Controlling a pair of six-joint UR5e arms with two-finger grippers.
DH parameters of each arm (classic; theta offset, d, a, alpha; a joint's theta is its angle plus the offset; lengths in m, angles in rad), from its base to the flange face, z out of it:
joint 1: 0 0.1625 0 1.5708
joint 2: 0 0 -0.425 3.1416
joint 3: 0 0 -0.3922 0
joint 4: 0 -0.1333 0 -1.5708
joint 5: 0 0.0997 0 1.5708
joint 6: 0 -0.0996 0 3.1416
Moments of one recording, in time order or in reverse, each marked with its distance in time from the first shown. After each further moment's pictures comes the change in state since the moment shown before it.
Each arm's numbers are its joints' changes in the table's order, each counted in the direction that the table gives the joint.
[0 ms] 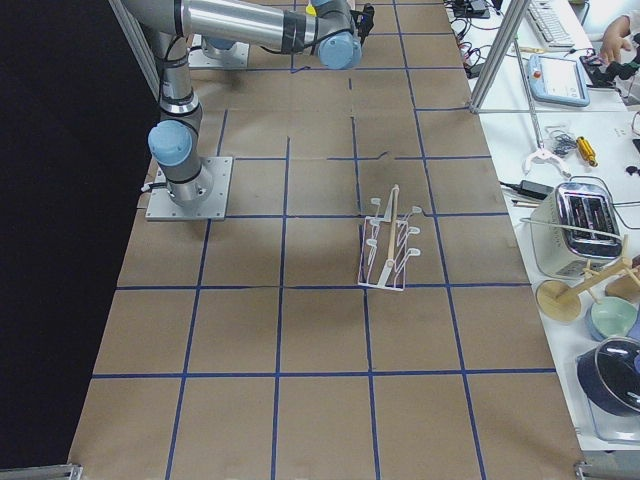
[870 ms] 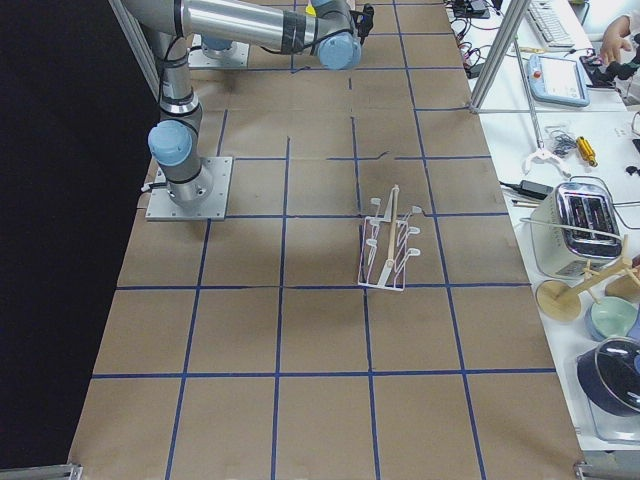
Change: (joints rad) left arm -0.083 -0.026 -0.035 -0.005 0.006 0.042; right arm 0.000 0.000 -0.001 0.001 -0.001 0.000
